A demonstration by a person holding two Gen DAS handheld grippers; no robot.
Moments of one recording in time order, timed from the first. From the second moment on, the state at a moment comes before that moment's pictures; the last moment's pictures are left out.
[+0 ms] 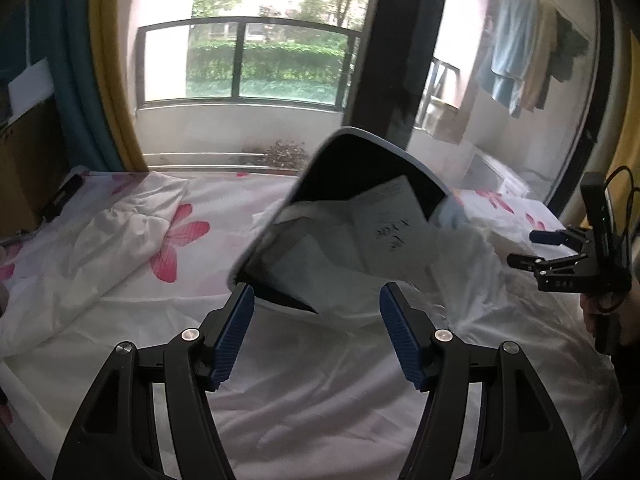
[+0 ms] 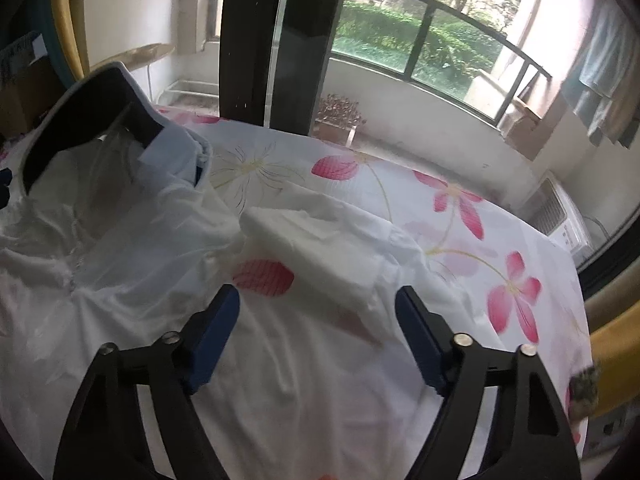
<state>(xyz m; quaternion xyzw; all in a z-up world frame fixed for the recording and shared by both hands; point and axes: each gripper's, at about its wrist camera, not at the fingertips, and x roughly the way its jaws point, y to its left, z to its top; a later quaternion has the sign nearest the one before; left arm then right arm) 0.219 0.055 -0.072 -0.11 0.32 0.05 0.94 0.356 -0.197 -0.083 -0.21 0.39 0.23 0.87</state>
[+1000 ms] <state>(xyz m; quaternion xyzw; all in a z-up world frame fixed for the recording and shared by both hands) 0.174 0.052 -0.038 -0.11 0.29 0.05 0.95 0.311 -0.240 0.025 -0.16 0.30 0.23 0.91</state>
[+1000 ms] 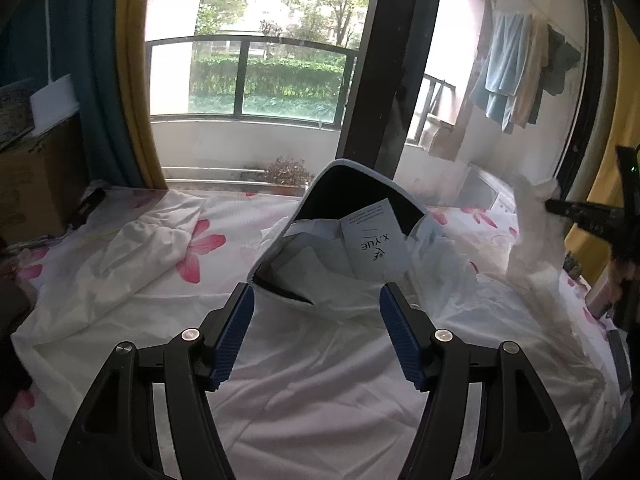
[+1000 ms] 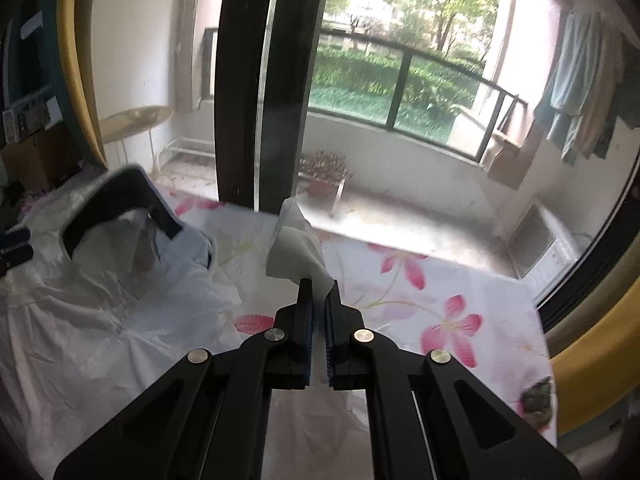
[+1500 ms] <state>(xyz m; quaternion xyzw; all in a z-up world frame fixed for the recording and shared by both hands) 0.107 0.081 -0.016 -0.12 0.25 0.07 0.96 0.240 -0.179 0.084 -0.17 0.21 0.27 0.92</state>
